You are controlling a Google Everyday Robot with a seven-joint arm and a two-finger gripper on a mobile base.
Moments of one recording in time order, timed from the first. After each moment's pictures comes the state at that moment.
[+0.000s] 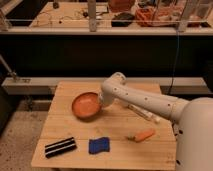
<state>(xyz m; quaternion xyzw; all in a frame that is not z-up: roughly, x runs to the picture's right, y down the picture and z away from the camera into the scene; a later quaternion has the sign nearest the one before) -0.013 0.087 0.879 -0.11 -0.23 -0.57 0.78</state>
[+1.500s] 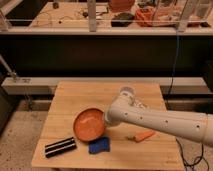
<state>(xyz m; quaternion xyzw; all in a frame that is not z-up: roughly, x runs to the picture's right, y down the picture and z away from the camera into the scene) -0.002 0.182 0.793 -0.10 -0.25 -0.61 0.74</state>
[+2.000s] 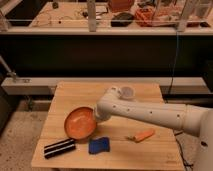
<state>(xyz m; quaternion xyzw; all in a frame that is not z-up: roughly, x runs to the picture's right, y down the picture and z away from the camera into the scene) -0.051 0.160 0.816 -0.08 -0.27 -0.66 0.70</state>
